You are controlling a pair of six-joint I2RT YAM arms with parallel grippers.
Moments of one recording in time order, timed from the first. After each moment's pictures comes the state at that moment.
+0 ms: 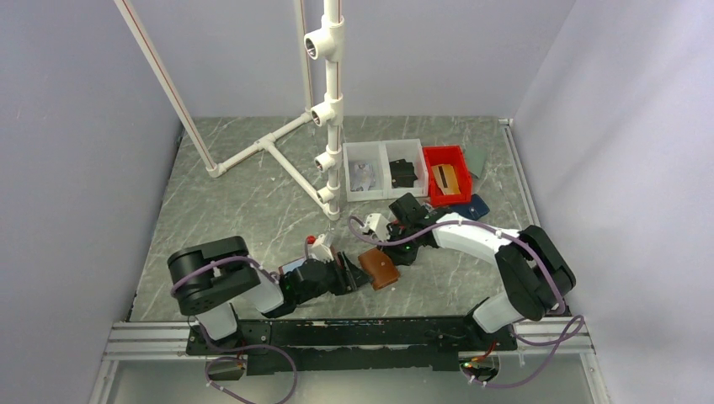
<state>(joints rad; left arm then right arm) -1.12 1.64 0.25 1.01 -0.13 -1.18 0.63 1.50 0.78 -0.50 -0.30 -0.53</state>
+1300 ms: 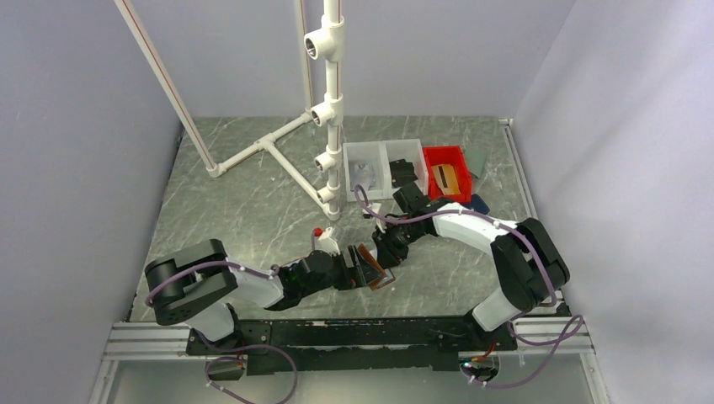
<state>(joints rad) -1.10 1.54 0.35 0.79 -0.09 -1.13 0.57 1.55 0.86 -0.54 -0.78 -0.37</state>
